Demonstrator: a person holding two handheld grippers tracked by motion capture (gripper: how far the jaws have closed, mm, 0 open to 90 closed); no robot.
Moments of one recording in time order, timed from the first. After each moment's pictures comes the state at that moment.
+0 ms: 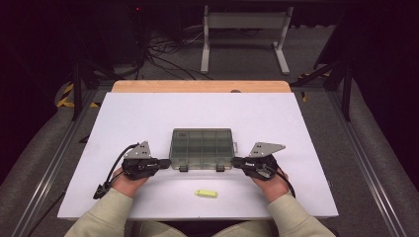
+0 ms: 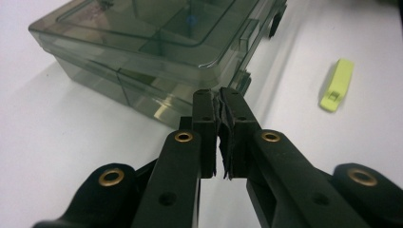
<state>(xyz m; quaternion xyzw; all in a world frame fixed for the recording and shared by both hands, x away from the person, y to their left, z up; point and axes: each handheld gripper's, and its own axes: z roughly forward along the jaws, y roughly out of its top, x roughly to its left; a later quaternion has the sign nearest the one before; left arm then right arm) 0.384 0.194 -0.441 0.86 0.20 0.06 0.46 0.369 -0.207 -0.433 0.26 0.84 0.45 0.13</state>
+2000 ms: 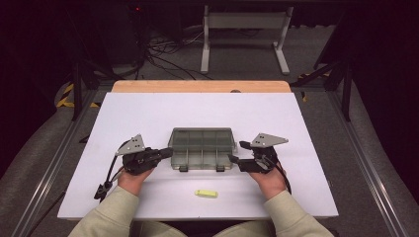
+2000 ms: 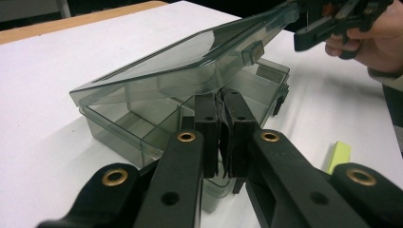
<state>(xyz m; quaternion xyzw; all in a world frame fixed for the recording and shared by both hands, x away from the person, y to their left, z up) 0.389 0.193 -0.439 0.79 0.23 0.08 0.57 0.380 -0.204 -0.416 0.32 0.81 0.47 0.17</state>
